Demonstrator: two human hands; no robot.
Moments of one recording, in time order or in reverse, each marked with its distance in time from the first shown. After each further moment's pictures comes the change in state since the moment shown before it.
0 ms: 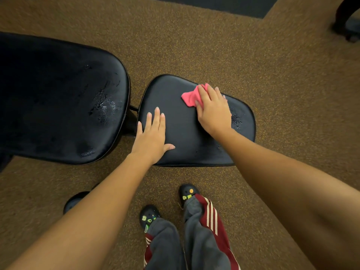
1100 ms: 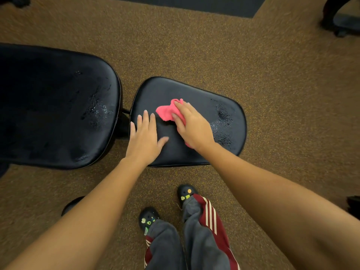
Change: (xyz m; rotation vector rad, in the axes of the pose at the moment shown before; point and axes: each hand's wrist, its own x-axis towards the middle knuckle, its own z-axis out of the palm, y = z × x) left_hand -0.004 0.008 -0.005 -0.228 0.122 -0.066; right_hand -0.038 -0.032 -0.003 0.404 -0.057 -0.034
